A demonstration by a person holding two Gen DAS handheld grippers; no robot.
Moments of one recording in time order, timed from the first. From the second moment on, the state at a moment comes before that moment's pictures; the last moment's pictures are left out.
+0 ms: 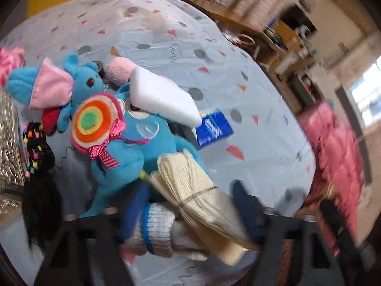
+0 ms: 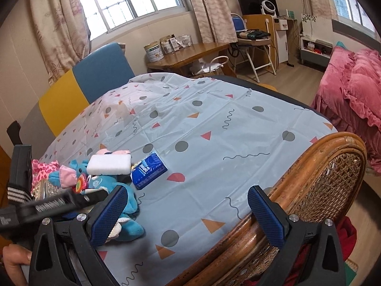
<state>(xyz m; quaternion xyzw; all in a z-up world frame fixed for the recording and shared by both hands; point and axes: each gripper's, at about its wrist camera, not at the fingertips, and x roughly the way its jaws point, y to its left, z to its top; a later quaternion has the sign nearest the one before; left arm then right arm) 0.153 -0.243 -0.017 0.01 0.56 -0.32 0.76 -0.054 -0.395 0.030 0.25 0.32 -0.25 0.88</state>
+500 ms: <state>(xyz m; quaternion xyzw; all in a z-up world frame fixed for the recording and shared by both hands) 0.080 -0.153 -0.036 0.08 0.52 -0.38 0.76 -0.028 -0.356 0.023 0.24 0.37 -0.18 0.88</state>
